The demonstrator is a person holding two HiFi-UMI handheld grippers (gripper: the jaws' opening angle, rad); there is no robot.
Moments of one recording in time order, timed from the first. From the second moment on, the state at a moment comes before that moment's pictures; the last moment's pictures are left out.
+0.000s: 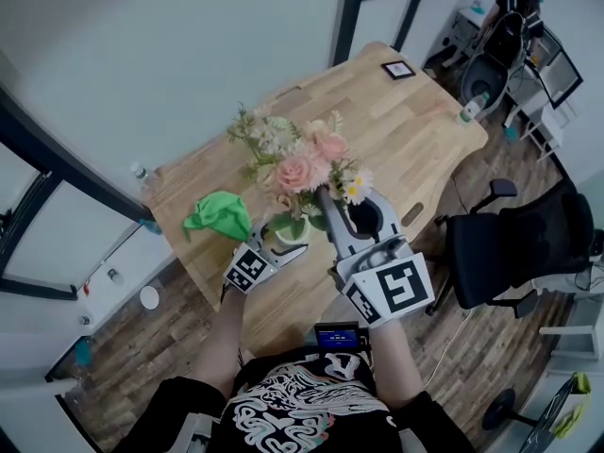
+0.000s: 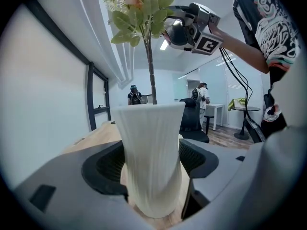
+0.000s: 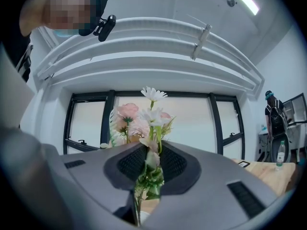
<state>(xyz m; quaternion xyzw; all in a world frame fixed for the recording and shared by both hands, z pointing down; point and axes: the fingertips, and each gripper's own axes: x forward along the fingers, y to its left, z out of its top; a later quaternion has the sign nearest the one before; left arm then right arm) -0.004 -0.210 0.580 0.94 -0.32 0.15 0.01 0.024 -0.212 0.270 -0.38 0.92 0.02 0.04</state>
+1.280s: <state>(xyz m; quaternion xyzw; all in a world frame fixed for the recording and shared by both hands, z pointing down) -0.078 -0.223 0.605 0.90 -0.40 0.17 0.04 0.051 -0.216 0.331 -0.41 0.91 -0.06 0.03</state>
